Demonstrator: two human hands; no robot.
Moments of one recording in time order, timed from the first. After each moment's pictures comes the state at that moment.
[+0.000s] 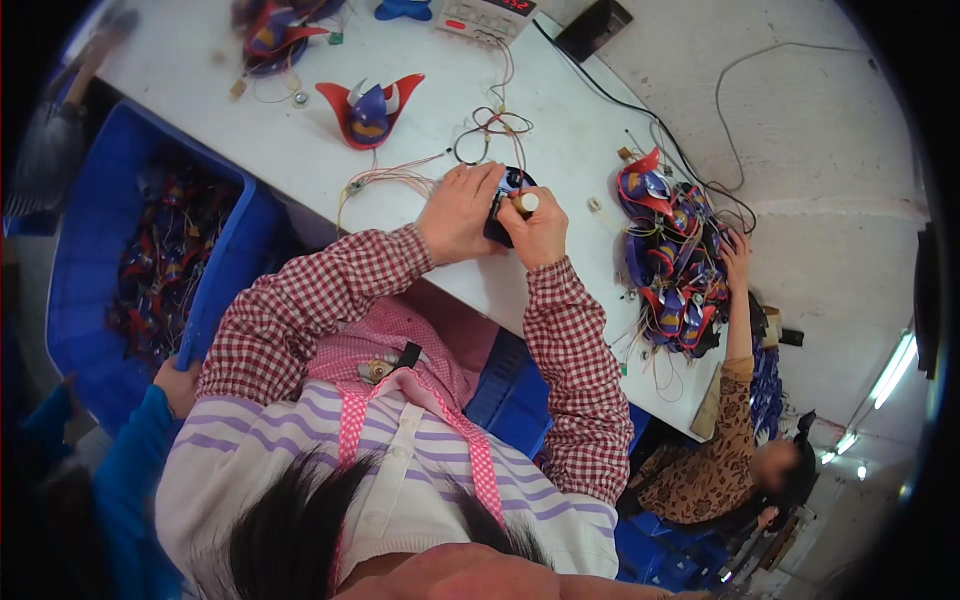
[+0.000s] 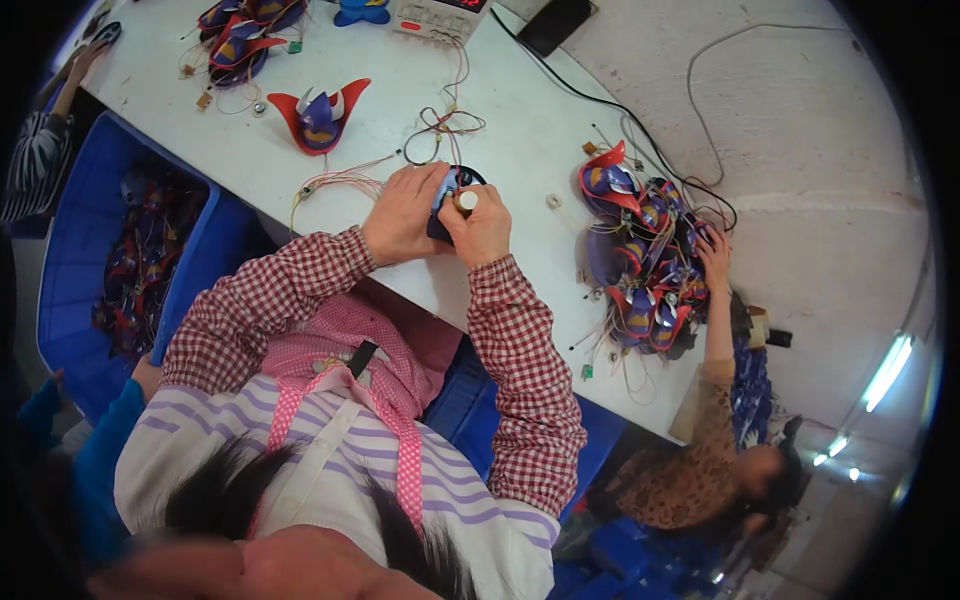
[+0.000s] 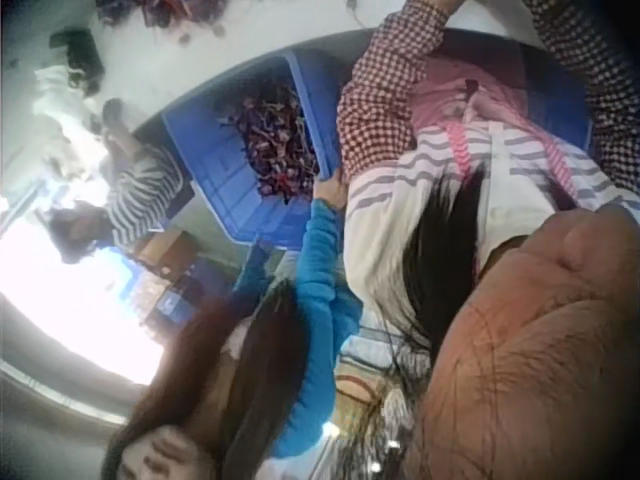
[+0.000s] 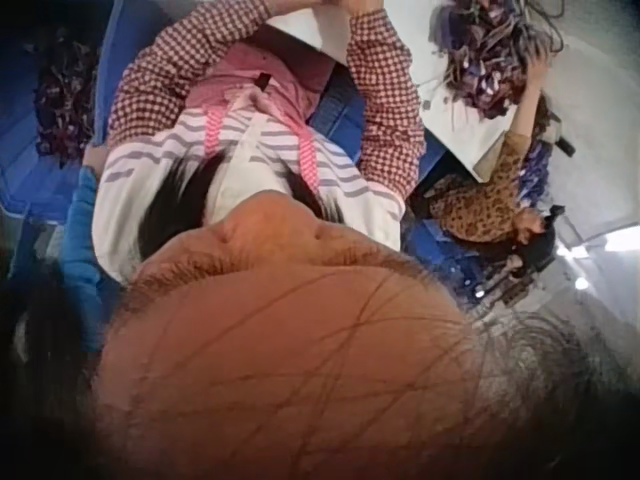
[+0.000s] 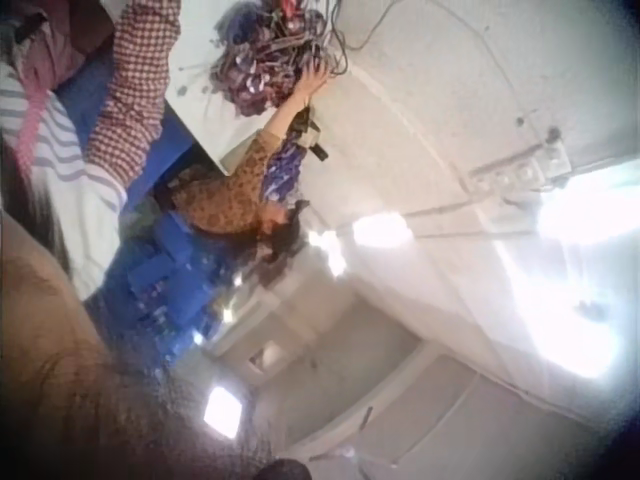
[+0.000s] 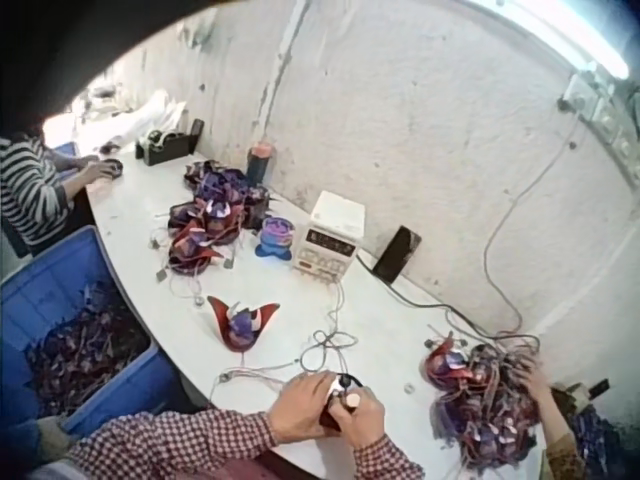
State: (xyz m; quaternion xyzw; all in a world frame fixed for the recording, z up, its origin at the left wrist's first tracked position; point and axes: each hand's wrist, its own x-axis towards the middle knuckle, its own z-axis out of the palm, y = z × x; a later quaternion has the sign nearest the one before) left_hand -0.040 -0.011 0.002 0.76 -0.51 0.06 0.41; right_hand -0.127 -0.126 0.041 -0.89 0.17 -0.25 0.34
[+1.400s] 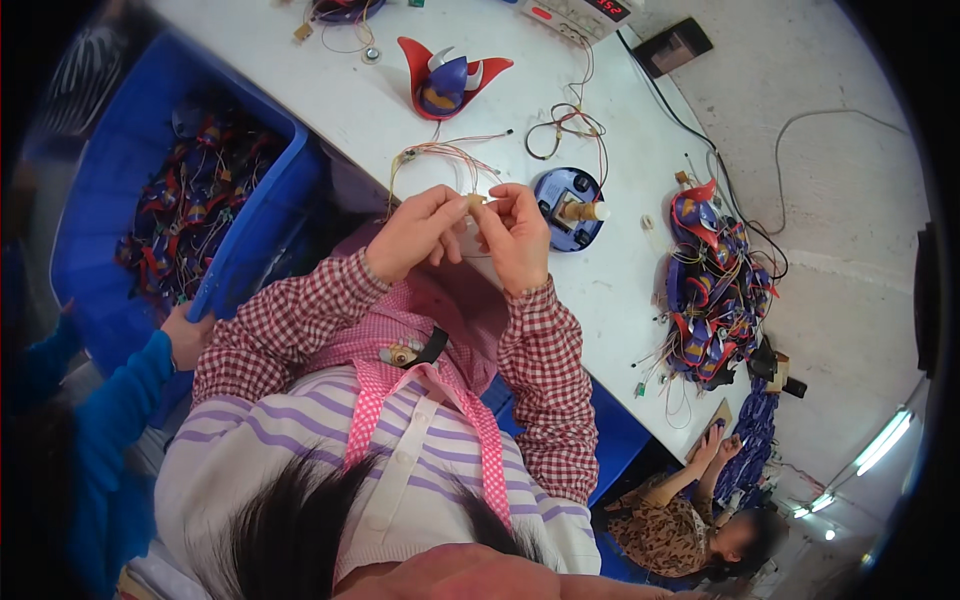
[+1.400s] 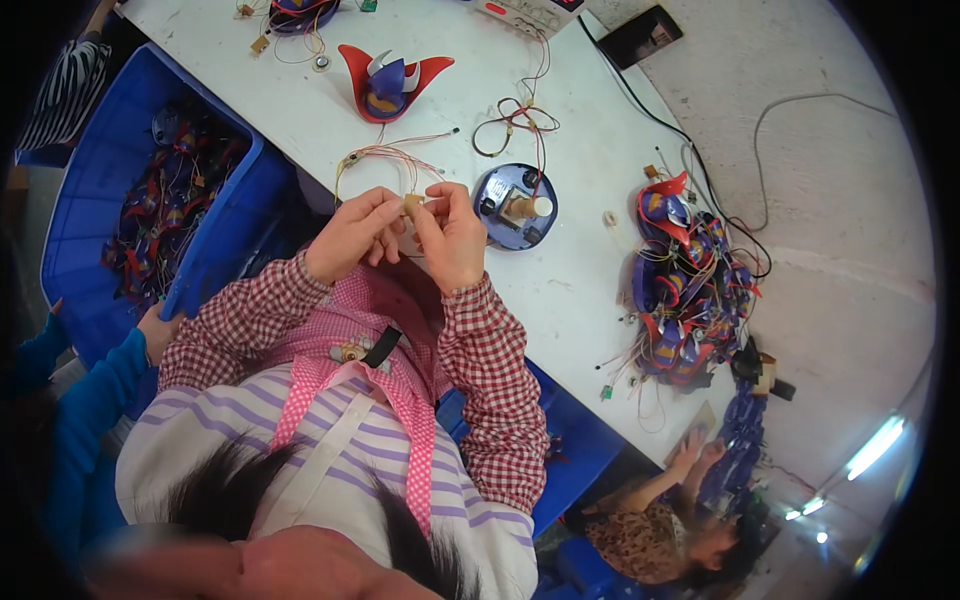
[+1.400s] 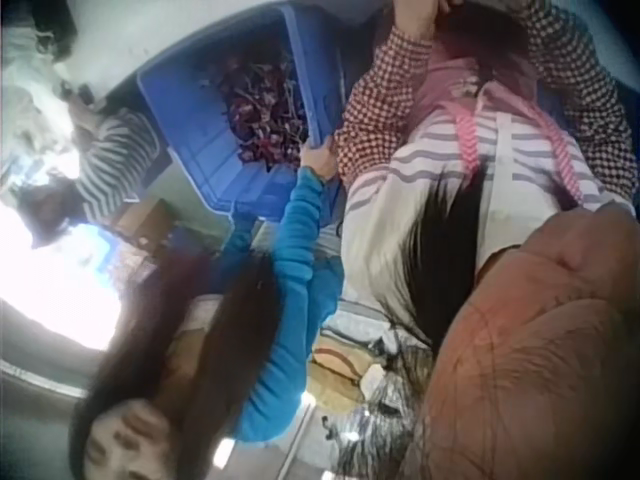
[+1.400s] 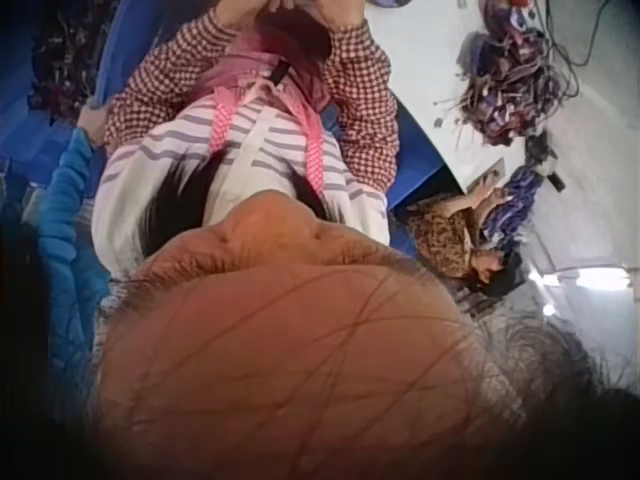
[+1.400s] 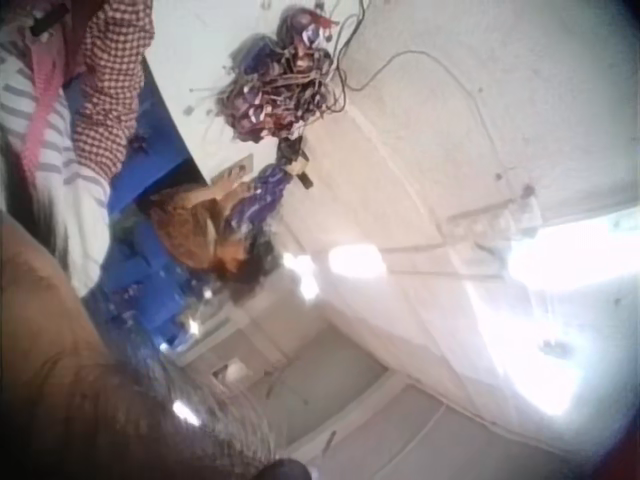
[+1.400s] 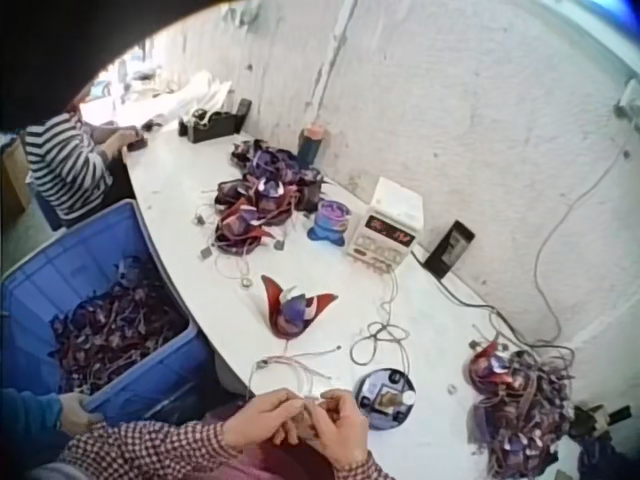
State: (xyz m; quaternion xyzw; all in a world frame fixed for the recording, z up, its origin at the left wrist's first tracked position) left_hand -0.048 0.109 0.025 0.56 -0.07 -0.40 0.73; right_hand -0.110 -0.032 0.045 -0.73 0.25 -0.05 0.64
